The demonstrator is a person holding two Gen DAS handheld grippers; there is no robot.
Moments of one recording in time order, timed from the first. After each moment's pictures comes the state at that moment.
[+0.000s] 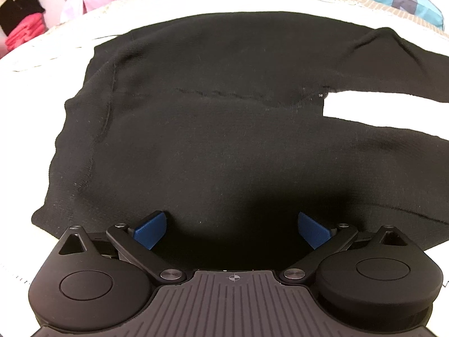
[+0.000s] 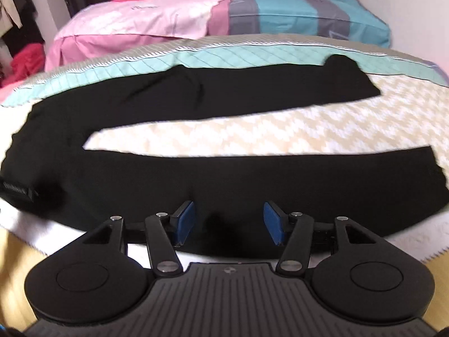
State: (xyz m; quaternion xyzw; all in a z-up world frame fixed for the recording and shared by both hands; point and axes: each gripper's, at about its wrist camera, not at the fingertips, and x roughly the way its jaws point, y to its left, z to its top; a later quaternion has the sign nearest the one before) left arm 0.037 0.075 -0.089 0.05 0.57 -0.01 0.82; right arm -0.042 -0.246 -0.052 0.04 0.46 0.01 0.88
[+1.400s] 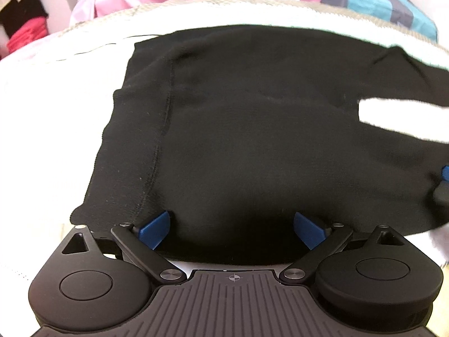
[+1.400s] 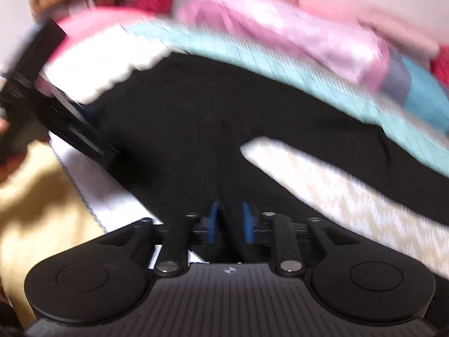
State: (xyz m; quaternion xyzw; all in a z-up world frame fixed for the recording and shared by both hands) left arm 0.015 0.148 -0.075 0.03 0.54 -0.03 0.84; right arm -0.040 -0.060 -0.057 -0.13 0.40 0.27 0.87
